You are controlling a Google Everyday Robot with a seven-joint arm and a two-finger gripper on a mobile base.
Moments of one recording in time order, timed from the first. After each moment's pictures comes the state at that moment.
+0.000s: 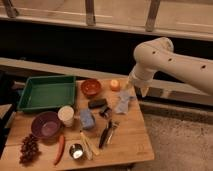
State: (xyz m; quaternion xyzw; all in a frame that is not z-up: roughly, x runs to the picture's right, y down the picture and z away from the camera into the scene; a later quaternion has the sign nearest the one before) arm 0.155 0.010 0.685 -0.18 0.18 0.79 0.56
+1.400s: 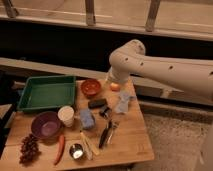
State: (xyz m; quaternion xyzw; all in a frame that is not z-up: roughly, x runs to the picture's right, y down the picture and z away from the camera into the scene) arm 0.047 -0.029 0.733 -0.16 0.09 0.77 0.61
